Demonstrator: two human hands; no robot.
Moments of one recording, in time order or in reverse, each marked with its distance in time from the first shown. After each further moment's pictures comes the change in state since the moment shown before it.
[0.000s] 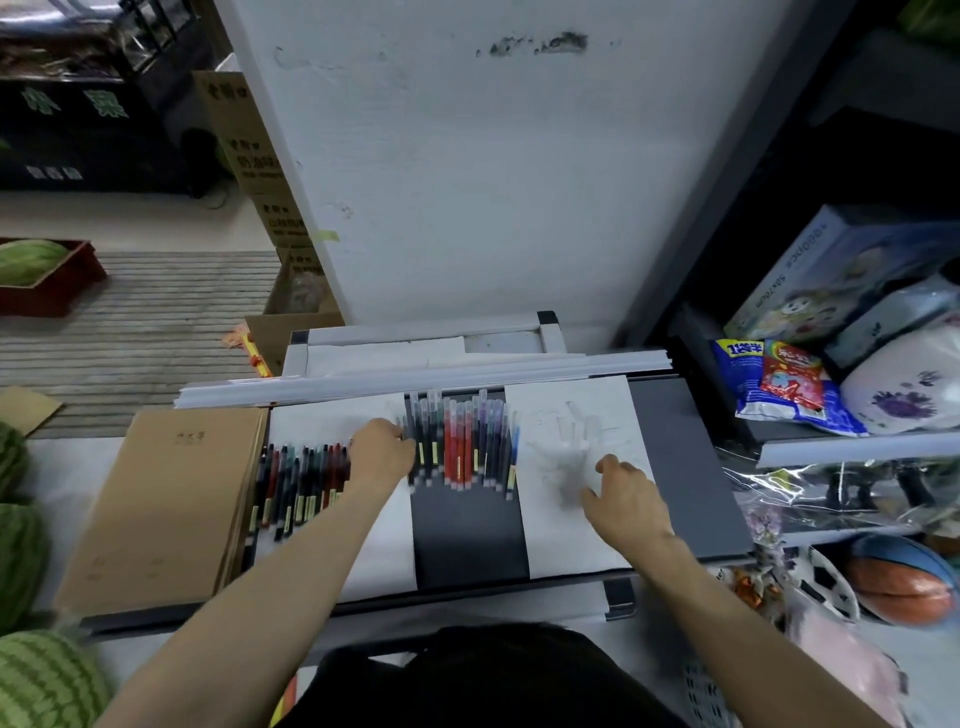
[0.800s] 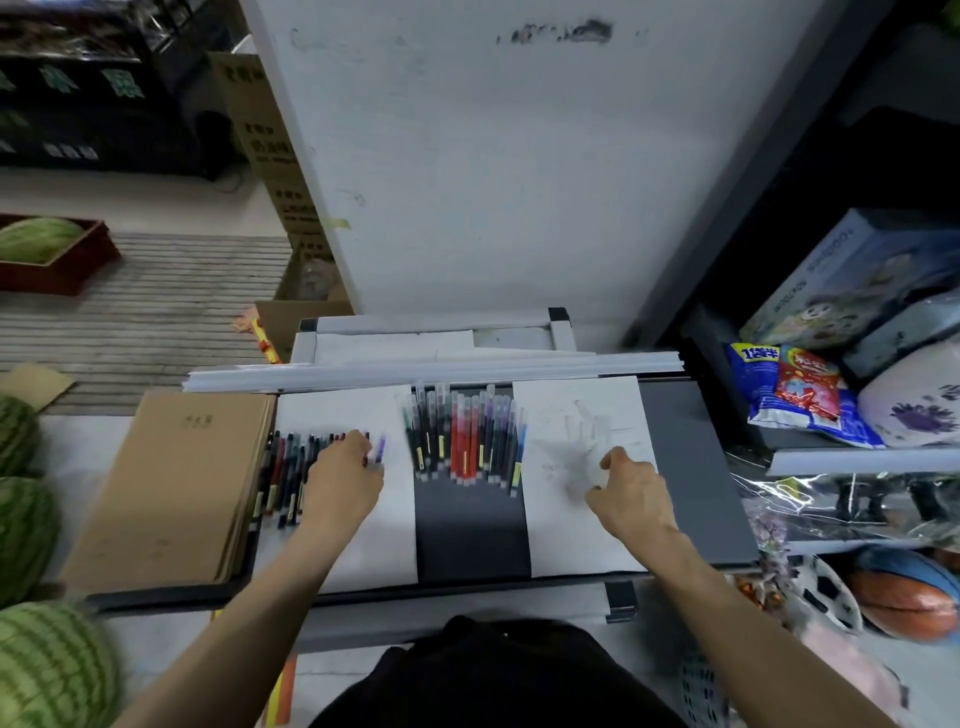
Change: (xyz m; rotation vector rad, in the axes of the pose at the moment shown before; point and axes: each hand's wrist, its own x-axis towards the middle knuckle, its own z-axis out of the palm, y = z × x) left_hand -0.035 -0.061 -0.017 0.043 0.089 0.045; right_hand 0.013 -0.007 -0.008 -0.019 -0.024 0.042
